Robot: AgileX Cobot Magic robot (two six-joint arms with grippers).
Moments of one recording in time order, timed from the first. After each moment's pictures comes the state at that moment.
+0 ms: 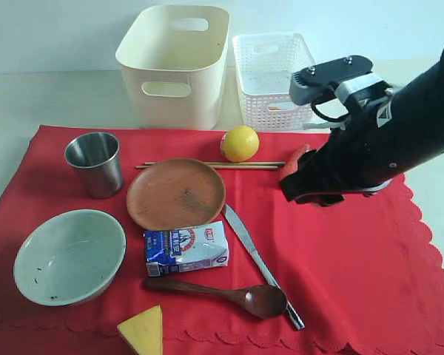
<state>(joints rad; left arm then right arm) -0.06 0.01 0.00 0.13 0.37 -0.21 0.53 1.43 -0.81 0.16 0.60 -0.05</state>
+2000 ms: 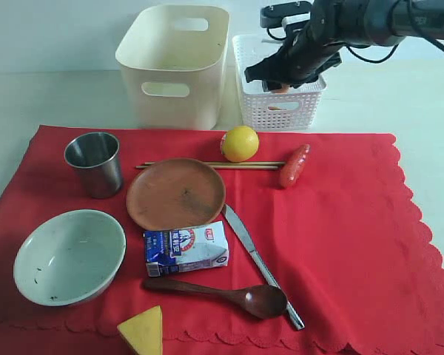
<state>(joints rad) -0.06 0.01 0.00 0.13 0.37 -0.21 0.29 2.37 -1.87 0.04 0.52 -0.01</state>
